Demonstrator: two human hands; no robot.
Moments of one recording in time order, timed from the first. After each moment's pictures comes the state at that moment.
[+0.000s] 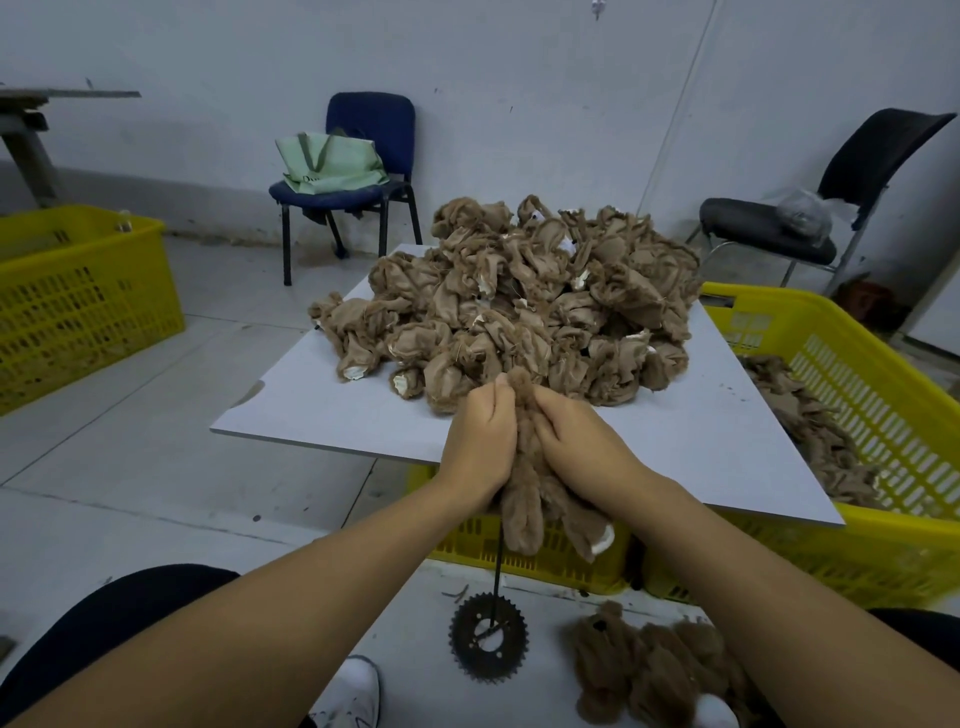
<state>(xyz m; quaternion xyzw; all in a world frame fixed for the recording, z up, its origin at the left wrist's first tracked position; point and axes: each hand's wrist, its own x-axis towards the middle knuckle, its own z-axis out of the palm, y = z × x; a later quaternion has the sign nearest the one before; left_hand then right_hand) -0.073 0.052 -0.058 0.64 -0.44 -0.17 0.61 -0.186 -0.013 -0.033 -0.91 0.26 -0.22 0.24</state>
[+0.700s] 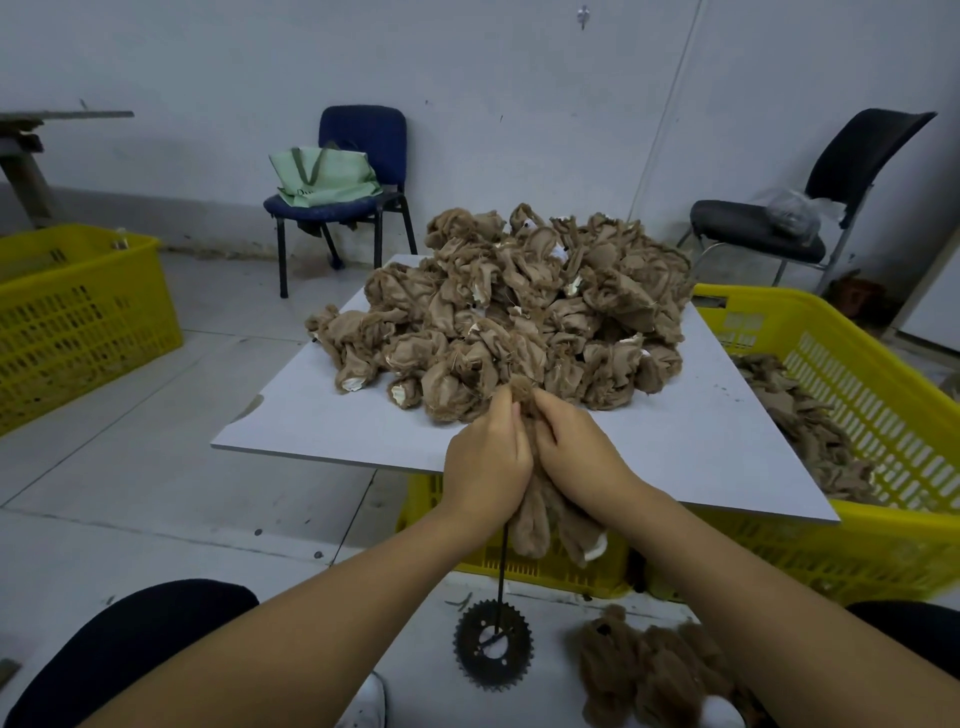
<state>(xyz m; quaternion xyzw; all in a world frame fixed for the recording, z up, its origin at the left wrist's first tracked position) -0.085 0.064 -0.060 0.71 -0.53 0.04 0.46 -0.184 -0.009 -0.036 -0.88 0.27 -0.27 0.27</state>
